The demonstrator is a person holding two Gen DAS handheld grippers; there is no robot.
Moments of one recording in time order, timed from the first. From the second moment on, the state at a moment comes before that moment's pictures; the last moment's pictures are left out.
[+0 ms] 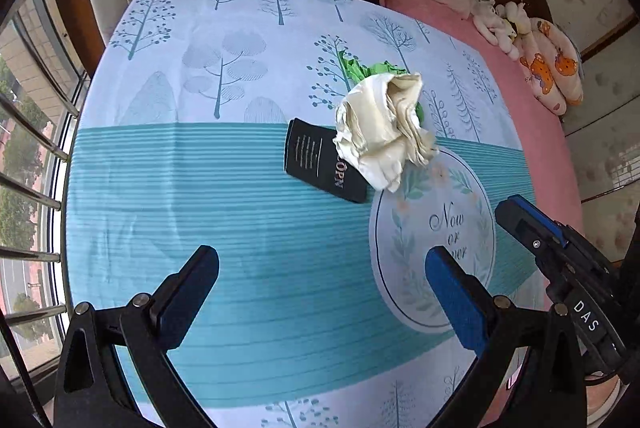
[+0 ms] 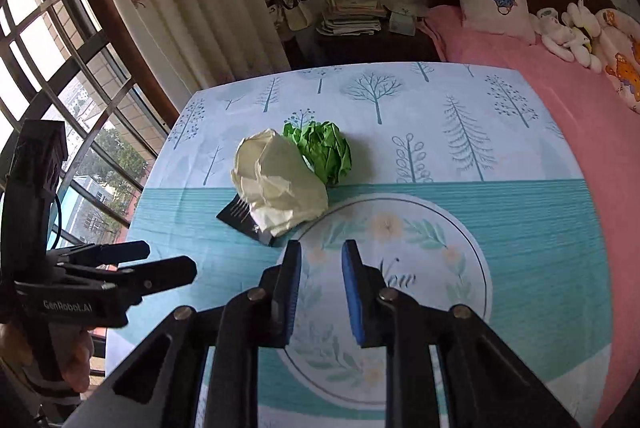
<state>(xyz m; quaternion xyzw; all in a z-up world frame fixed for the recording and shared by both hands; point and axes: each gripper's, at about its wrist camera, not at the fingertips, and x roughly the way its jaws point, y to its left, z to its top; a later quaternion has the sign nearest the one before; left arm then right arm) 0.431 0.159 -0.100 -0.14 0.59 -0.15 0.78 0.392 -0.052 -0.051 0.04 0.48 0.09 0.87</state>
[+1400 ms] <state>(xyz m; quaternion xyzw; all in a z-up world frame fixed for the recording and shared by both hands) 0.557 0.107 -0.174 -0.28 0.68 -0.15 0.66 0.443 -0.071 -0.090 0.08 0.52 0.08 0.85</state>
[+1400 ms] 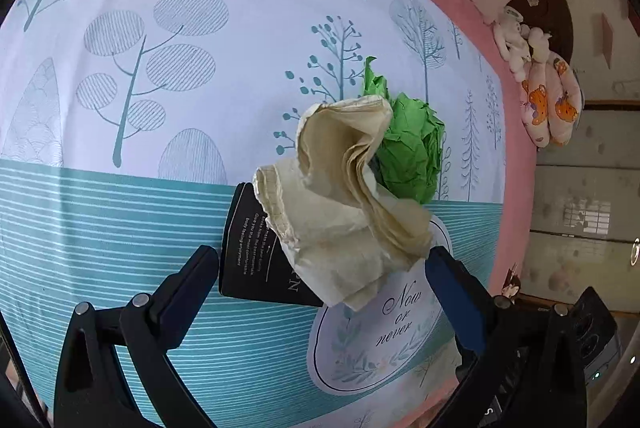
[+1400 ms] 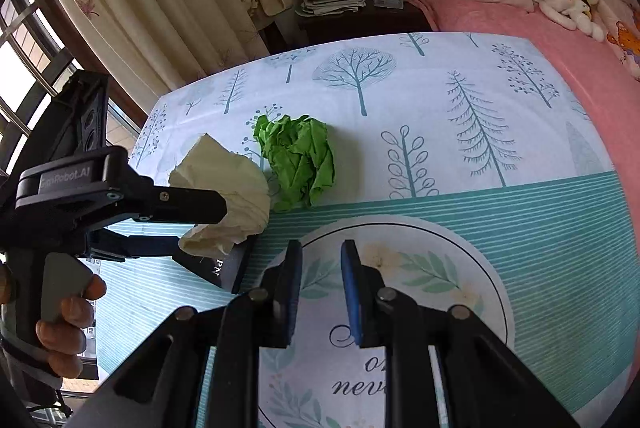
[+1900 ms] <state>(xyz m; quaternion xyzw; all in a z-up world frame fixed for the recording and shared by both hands) 0.568 0.106 -0.180 -0.28 0.69 -0.09 0.66 0.453 -0.066 -0.087 0.05 0.51 0.08 0.86</state>
